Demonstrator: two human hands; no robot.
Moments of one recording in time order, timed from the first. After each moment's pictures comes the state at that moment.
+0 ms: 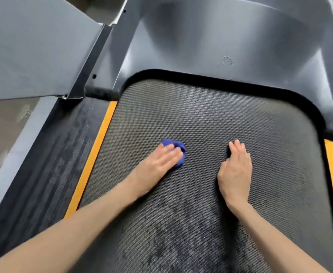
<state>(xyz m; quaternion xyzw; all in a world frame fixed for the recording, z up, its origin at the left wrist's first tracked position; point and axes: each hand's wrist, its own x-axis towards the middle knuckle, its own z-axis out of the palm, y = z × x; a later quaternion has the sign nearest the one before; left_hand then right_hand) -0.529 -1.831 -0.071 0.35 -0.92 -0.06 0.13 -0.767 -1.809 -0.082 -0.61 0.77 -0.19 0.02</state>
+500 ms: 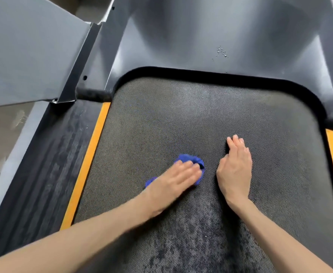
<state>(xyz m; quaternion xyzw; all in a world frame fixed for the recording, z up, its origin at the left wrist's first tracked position) -0.569 -1.812 -0.083 0.32 -0.94 -0.07 0.10 -0.767 -1.810 -0.085 -0.61 0.77 -0.19 0.01</state>
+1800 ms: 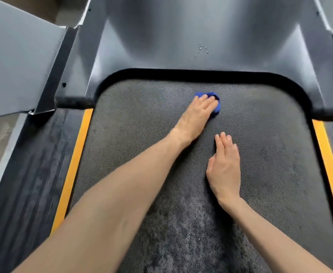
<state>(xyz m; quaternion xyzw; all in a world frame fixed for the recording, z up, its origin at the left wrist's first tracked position) -0.694 -1.961 -0.063 0.40 -0.89 -0.14 0.17 -0.769 -1.812 -0.085 -0.62 0.77 -0.14 0.02</state>
